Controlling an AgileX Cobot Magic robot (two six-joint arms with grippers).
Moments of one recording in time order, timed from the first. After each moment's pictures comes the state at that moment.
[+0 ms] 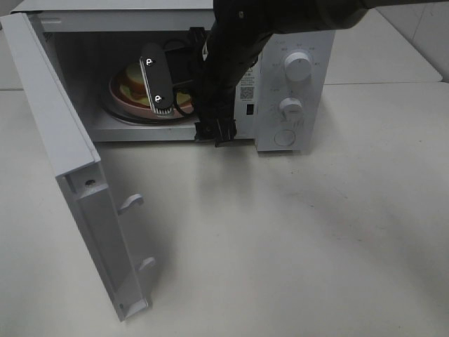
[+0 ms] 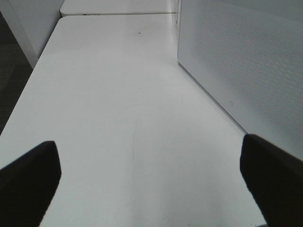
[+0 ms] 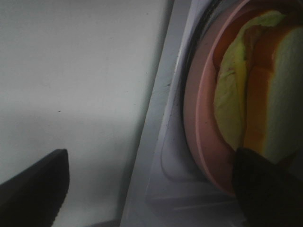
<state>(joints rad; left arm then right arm) 0.05 0.00 -0.50 -0.02 1.05 0.05 0.67 2.09 -1.62 -0.15 0.53 -1.12</state>
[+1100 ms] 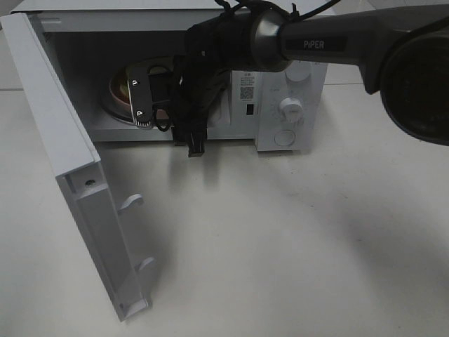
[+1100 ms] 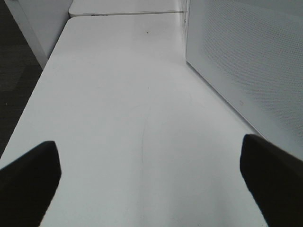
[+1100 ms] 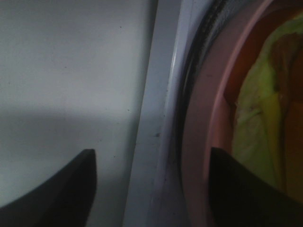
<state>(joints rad) 0.05 0.00 -0.50 0.01 1.05 0.05 0.65 2.39 -1.94 -0.08 0.55 -1.12</state>
